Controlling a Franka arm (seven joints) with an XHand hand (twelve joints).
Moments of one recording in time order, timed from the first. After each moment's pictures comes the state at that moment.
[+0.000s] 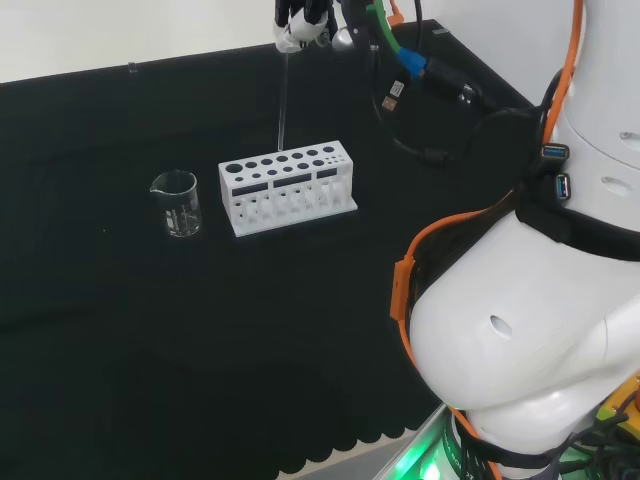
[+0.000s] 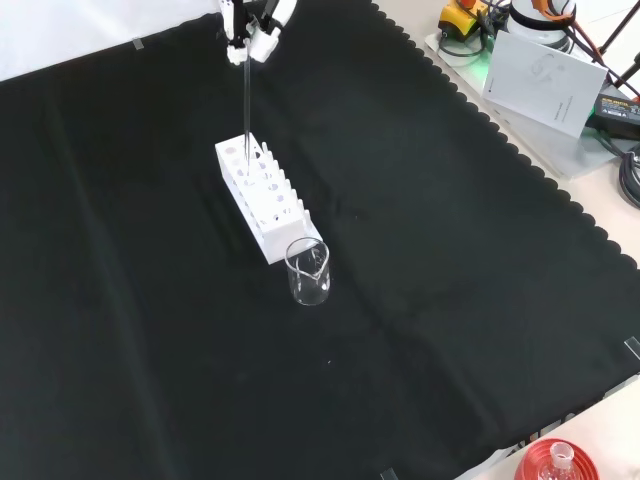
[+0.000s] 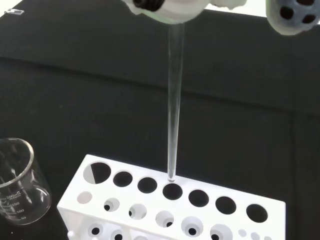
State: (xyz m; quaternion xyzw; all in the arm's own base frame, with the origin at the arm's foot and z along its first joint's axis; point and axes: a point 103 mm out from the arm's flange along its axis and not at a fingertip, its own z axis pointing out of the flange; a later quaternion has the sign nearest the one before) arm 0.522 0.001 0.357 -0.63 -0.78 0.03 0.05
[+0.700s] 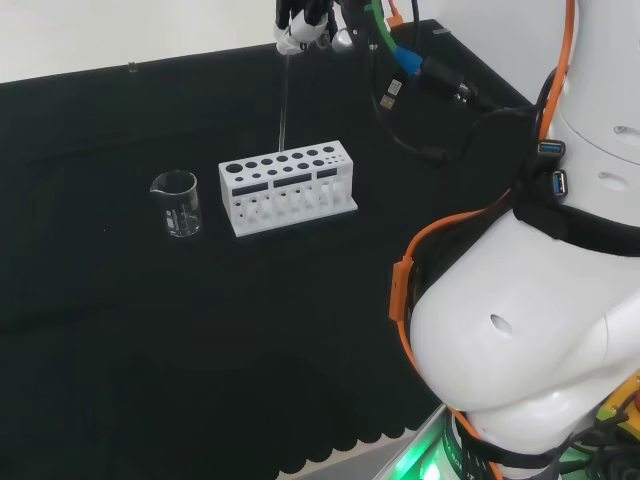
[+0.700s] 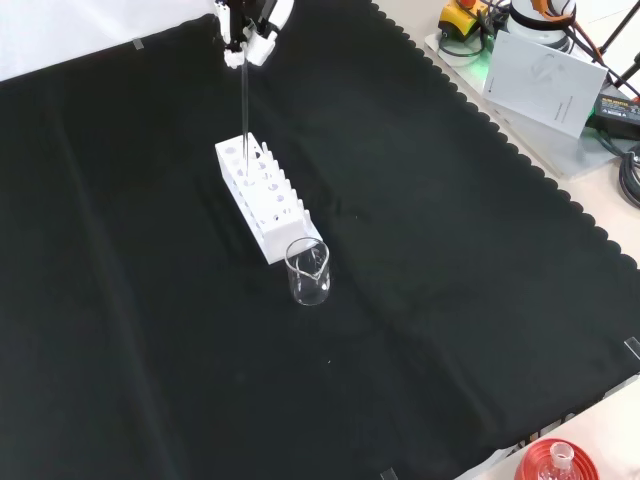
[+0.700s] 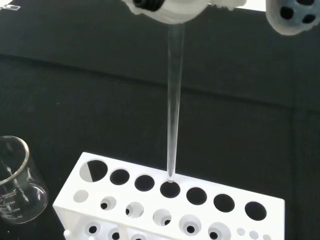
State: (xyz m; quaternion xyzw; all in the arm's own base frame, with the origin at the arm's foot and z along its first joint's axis) arm 0.527 -0.001 0.353 -0.63 -0.78 0.03 0.05
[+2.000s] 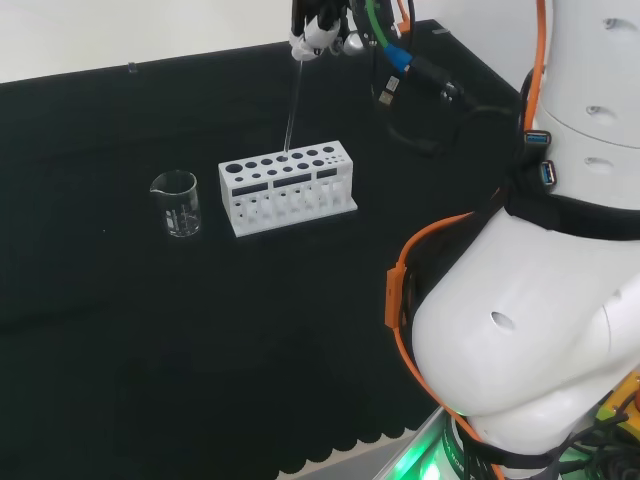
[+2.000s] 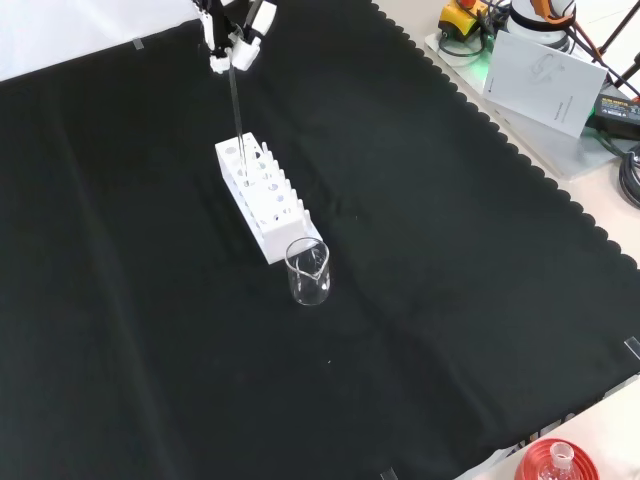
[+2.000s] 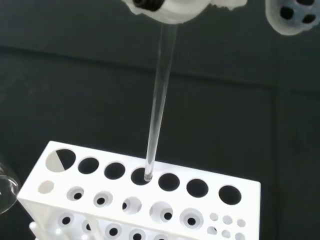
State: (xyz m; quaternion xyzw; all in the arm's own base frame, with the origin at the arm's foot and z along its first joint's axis) arm 0.541 -0.028 0.332 -0.64 -0.76 0.04 0.07
